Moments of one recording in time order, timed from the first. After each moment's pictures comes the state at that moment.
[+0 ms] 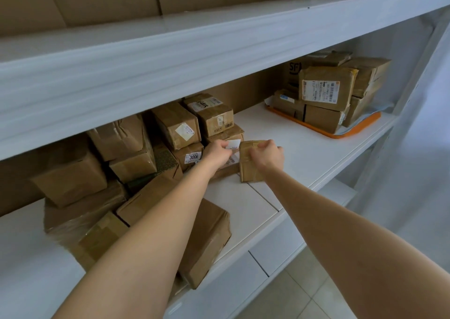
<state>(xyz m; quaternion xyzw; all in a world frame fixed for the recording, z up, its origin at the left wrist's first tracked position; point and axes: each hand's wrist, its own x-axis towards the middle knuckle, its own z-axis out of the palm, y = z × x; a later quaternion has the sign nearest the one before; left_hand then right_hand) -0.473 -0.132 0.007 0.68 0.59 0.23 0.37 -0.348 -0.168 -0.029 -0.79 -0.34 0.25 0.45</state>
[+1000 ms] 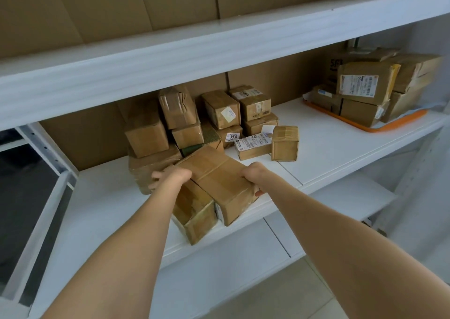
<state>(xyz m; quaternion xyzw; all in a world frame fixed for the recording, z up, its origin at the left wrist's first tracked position) -0.664 -0.255 0.003 0.47 0.86 -0.01 0.20 -0.458 -0.279 -0.015 -0.71 -0.45 0.49 0.22</state>
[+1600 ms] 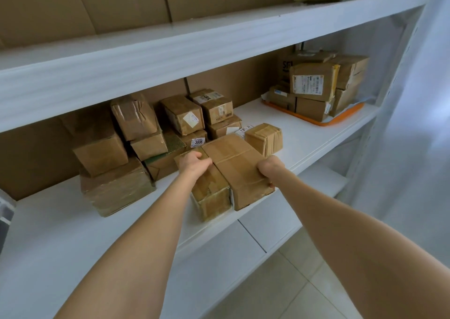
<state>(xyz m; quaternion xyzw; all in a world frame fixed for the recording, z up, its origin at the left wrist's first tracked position) -0.551 -0.229 -0.003 0.60 0.70 0.24 0.31 -0.364 -0.293 -0.018 -0.80 -0.35 0.38 0.31</state>
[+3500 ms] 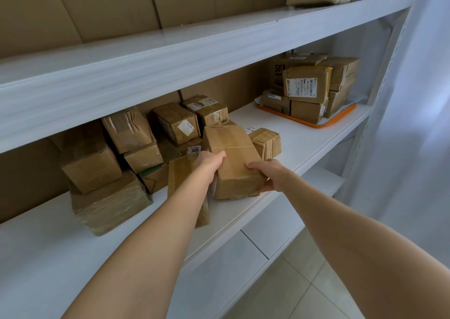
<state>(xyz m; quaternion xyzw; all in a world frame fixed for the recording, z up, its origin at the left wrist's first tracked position) -0.505 -0.218 0.015 0.53 0.67 0.27 0.44 -0.352 -0.278 -0.022 -0.68 -0.26 0.54 0.42</state>
